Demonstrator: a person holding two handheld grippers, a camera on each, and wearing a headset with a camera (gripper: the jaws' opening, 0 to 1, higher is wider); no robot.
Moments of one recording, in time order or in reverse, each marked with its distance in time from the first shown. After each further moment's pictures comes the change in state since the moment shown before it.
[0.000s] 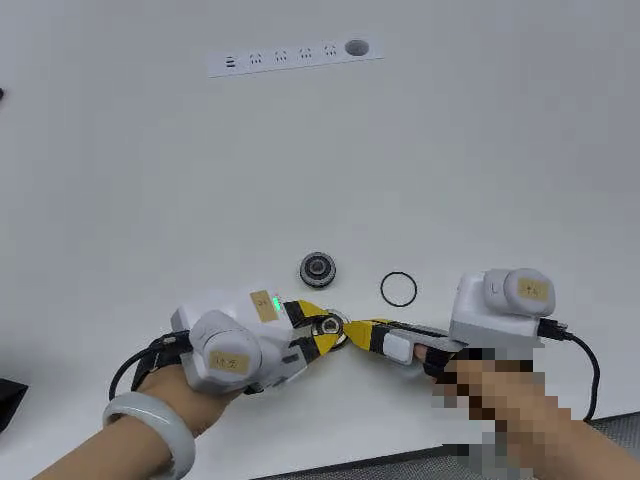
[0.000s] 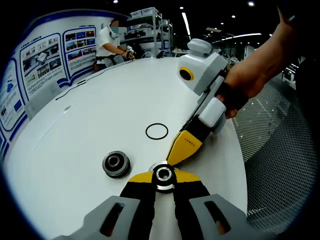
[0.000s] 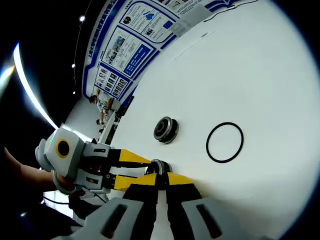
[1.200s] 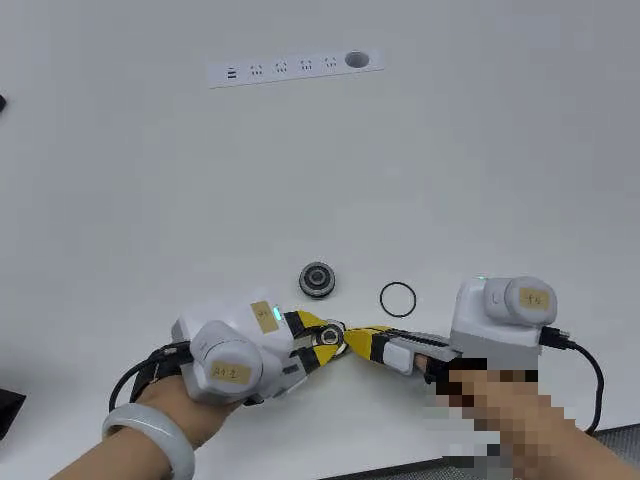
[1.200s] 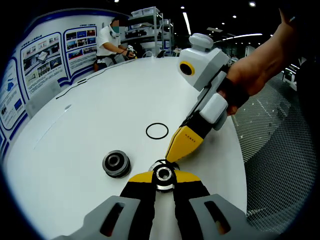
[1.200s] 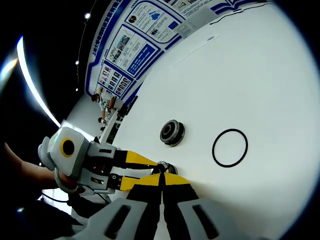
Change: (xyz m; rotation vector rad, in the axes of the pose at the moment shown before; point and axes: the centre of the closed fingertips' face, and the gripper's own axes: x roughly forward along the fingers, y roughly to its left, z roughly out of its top) left arm 0.000 0.000 -0.001 -0.007 0.005 0.002; right arm -0.002 0.009 0.005 -0.035 -0.003 0.018
